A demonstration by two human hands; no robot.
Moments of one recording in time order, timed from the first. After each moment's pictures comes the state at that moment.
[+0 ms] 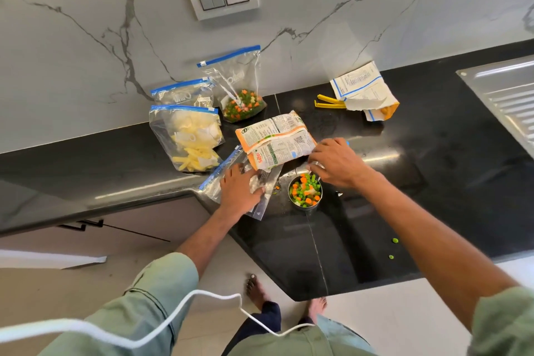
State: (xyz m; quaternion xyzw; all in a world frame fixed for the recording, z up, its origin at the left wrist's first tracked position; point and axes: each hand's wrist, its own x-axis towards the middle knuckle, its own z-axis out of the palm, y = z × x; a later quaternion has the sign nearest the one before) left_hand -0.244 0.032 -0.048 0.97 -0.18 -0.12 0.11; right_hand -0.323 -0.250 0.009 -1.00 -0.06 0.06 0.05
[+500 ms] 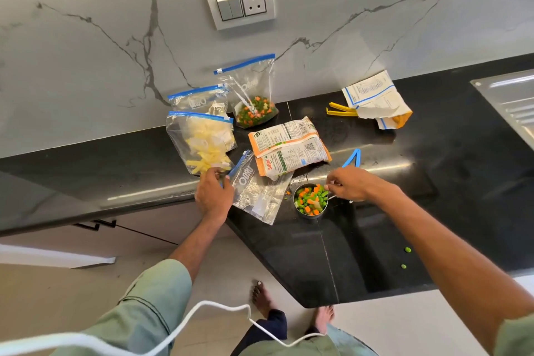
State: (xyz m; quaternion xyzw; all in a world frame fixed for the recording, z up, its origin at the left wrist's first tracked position) left_hand -0.232 0.086 -0.030 0.96 0.03 0.04 0.28; right_hand -0.339 -0.247 0.009 -0.95 0.03 0.24 0.18
